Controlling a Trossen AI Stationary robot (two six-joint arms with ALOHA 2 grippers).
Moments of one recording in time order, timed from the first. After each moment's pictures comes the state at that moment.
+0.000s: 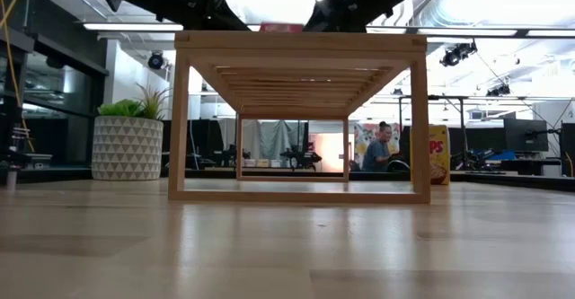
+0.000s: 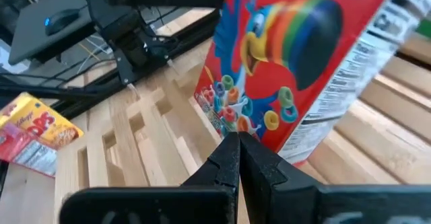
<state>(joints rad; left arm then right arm) 0.19 1.14 0.71 0.16 -0.09 -0.53 0.00 1.52 1.04 -0.01 0.27 0.49</state>
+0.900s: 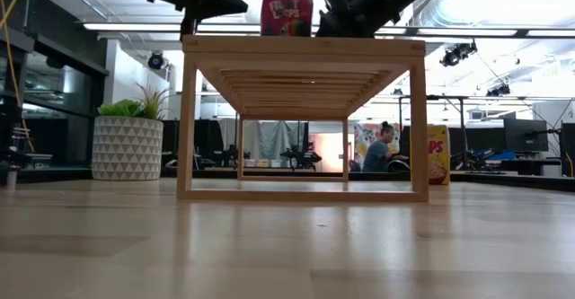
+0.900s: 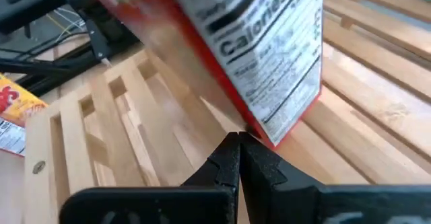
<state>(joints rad) 0.17 1.03 0.71 0.18 -0.13 -0.49 0.01 1.52 1.04 -0.10 0.29 0.49</state>
